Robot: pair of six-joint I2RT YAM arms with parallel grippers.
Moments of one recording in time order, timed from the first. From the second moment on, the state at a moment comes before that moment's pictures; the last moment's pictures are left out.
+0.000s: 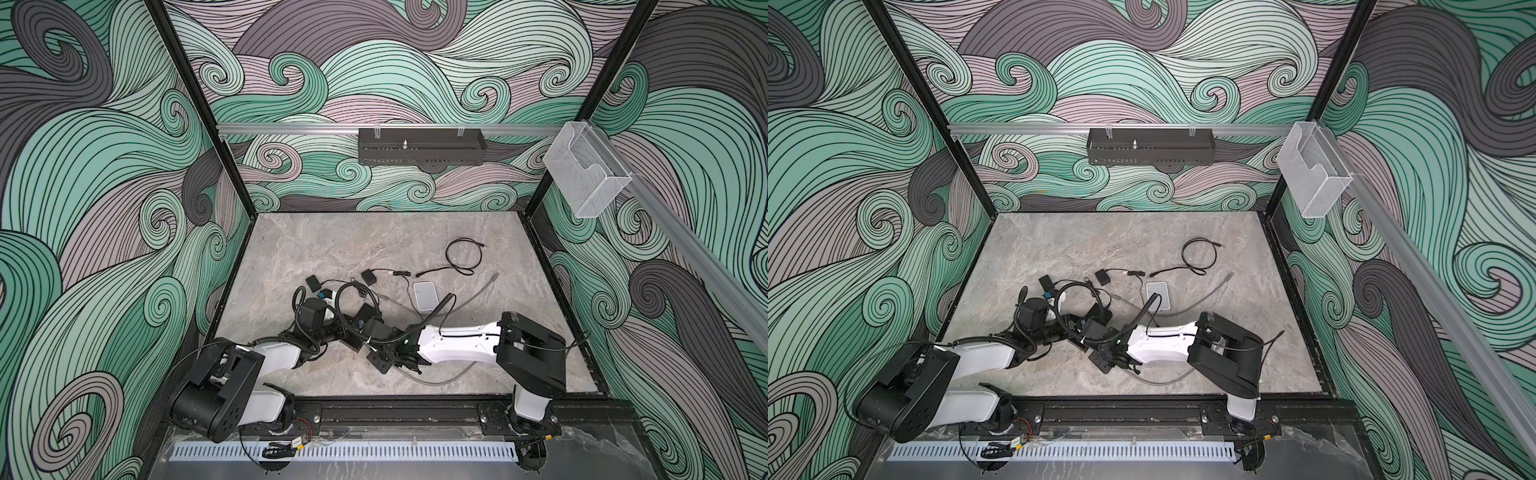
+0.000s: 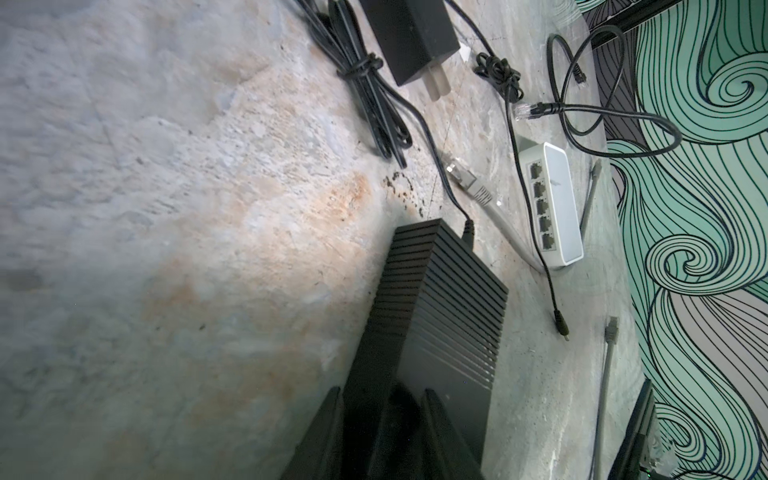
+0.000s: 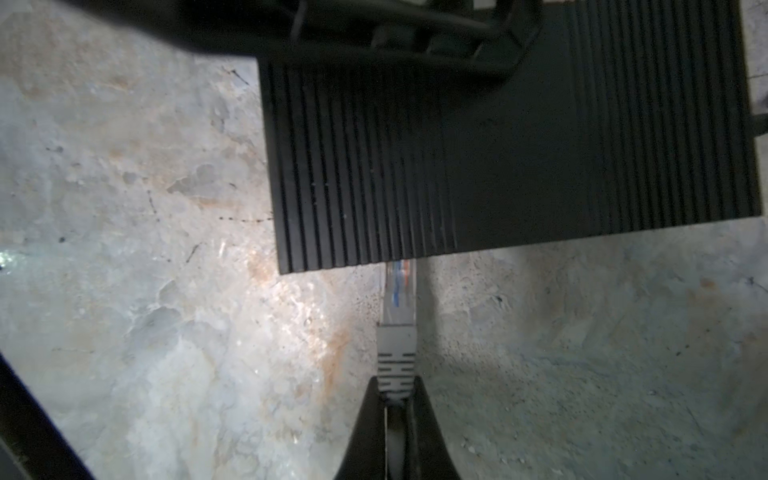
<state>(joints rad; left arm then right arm) -0.38 1.32 0.24 0.34 0.36 -0.66 1.21 1.82 1.06 -0.34 0.12 0.22</state>
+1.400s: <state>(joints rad) -0.44 1.26 0.24 0.27 0.30 -0.67 1.16 1.81 1.02 -0.32 0.02 -0.13</state>
